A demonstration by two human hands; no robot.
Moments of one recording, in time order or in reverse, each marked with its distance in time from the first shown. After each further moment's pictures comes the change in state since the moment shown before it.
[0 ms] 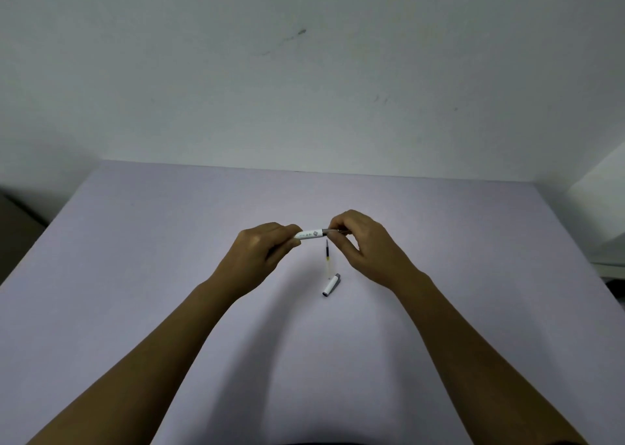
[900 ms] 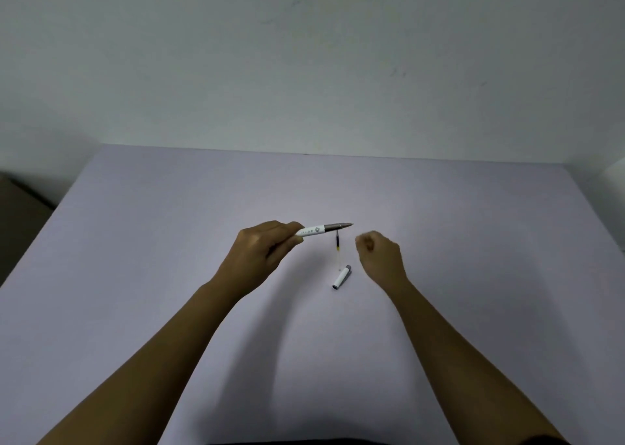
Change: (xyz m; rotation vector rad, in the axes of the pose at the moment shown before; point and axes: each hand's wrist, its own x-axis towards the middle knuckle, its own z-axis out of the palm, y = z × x) left_hand 0.000 -0.027 0.018 -0.024 -0.014 -0.071; right_hand -0.005 0.073 0.071 0.120 0.082 0.798
